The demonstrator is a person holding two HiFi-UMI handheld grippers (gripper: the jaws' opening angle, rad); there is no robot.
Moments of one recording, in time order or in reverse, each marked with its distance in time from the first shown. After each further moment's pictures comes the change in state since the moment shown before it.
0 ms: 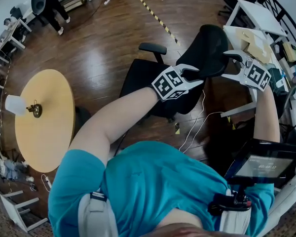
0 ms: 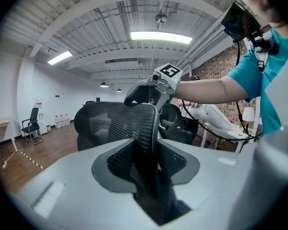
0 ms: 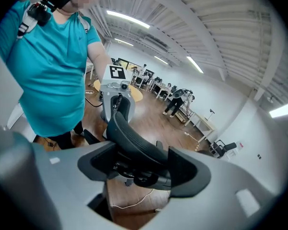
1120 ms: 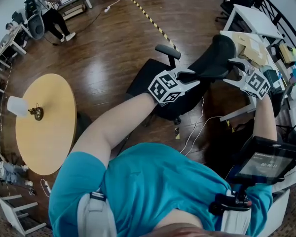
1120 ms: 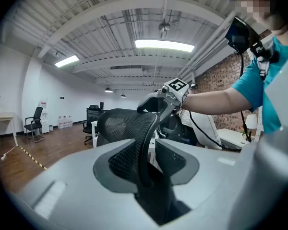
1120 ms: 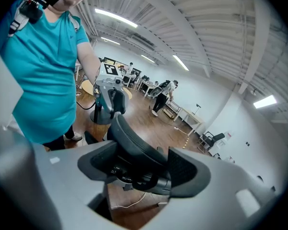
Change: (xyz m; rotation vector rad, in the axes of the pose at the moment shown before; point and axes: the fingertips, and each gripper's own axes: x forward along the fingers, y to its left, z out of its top) left arm -0.023 -0.029 0.010 -0.040 -0.099 0.033; right arm -0.034 0.031 -0.004 0.083 0.009 -0.156
